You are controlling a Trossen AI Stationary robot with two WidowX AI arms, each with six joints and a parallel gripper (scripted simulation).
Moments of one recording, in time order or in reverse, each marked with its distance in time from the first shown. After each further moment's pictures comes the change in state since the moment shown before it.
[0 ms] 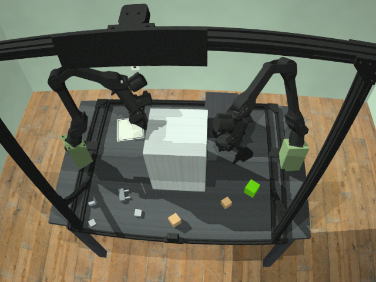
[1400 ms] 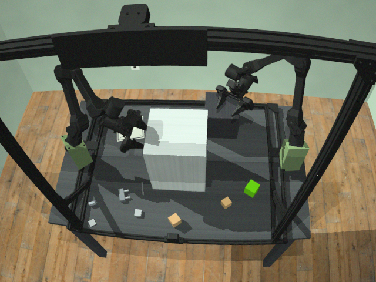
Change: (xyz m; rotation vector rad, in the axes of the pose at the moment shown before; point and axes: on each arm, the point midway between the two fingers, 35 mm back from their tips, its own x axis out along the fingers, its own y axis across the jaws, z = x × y) left arm 0.029 -0.077 -0.027 0.554 -0.491 0.159; right arm -0.094 -0.148 -0.109 0.012 -0.891 0.220
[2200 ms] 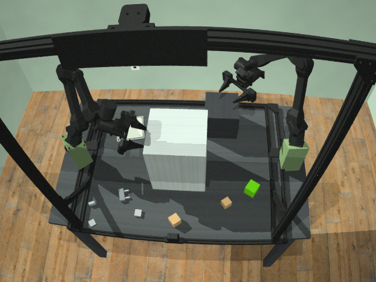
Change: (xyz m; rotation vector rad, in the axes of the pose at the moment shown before) left arm -0.014 -0.003 -0.005 0.030 -0.091 0.076; right arm -0.059 -0.019 0.015 -0.165 -0.197 -0.148
